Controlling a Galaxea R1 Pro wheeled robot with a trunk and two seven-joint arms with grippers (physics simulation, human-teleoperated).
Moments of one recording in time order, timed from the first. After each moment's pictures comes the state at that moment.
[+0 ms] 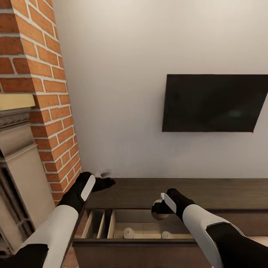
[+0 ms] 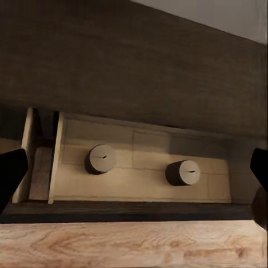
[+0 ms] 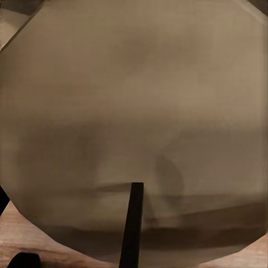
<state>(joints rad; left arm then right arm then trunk) -0.82 -0.07 0.03 -0.74 0.34 0.85 0.09 -0.93 0.10 0.15 -0.17 -0.23 0.69 -0.05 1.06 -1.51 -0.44</state>
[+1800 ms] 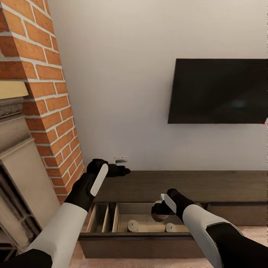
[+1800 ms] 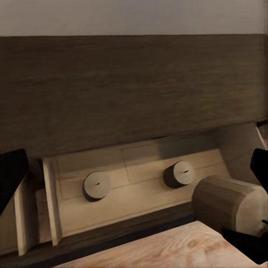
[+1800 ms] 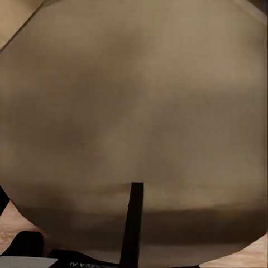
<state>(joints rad) -0.82 -0.14 -0.18 -1.07 0.34 1.01 0.09 -0.93 0.10 0.14 -0.16 -0.23 0.71 -0.05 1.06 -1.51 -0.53</state>
